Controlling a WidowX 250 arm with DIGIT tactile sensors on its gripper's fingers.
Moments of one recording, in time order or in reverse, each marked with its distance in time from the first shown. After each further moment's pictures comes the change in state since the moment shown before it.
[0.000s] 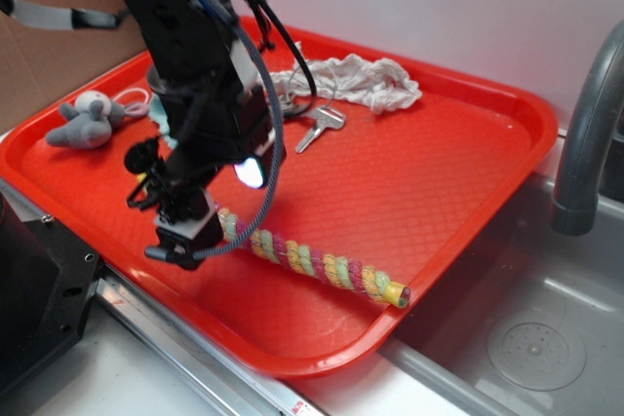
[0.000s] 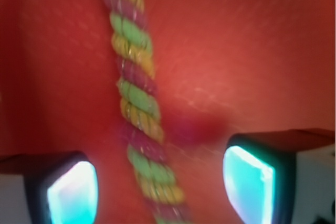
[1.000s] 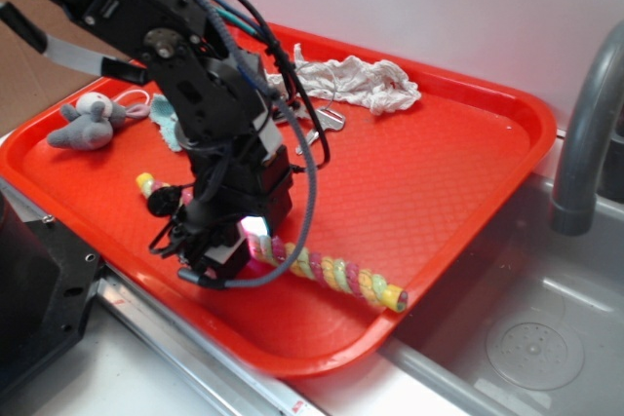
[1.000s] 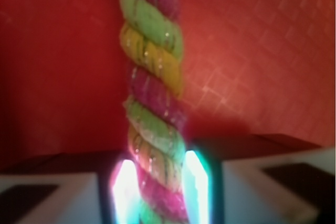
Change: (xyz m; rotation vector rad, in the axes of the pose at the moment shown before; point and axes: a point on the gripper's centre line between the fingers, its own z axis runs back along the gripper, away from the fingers) arm 0.009 -0.001 -0.020 0.053 0.036 -0.030
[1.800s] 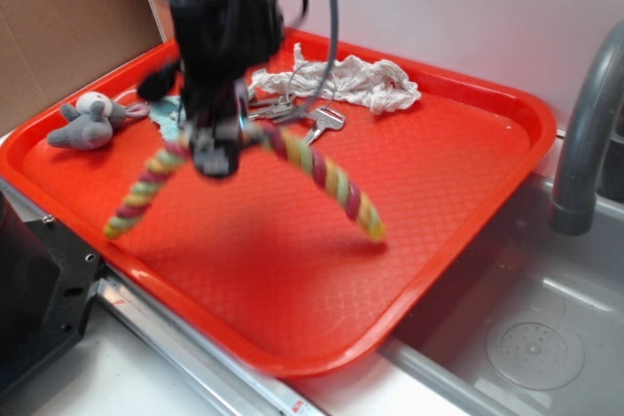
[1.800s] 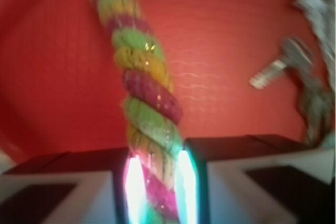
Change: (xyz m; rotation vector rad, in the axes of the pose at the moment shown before) arm -0.015 0.027 0.086 -0.087 0.047 0.636
